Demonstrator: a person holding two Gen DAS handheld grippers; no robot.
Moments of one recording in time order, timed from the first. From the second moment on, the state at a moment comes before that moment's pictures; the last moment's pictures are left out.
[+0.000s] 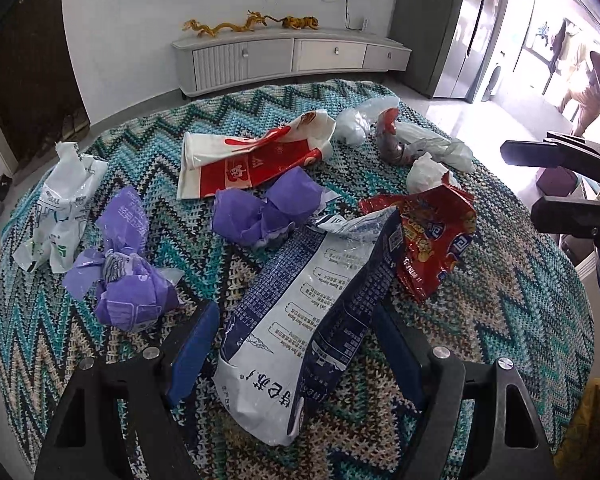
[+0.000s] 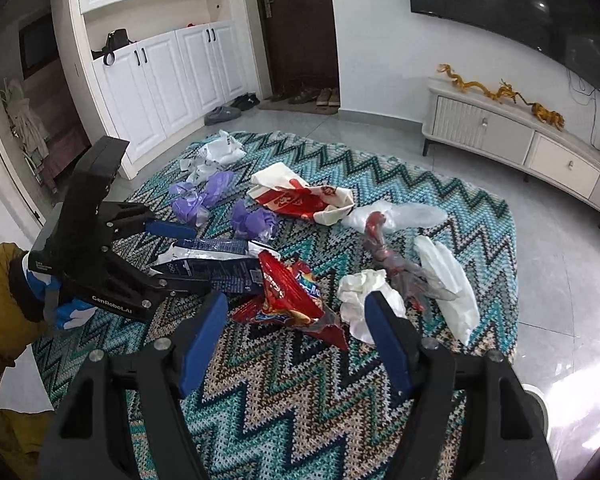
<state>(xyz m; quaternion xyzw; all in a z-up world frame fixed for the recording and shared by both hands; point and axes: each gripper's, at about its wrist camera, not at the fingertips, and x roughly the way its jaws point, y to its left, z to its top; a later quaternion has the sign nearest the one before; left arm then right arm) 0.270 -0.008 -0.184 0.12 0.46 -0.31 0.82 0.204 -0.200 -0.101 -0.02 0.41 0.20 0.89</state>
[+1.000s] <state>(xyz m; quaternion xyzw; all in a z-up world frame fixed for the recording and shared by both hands) 0.202 0.035 -0.160 0.03 0.43 -0.25 0.87 0.183 -0.188 -0.104 0.00 0.41 0.25 0.88</state>
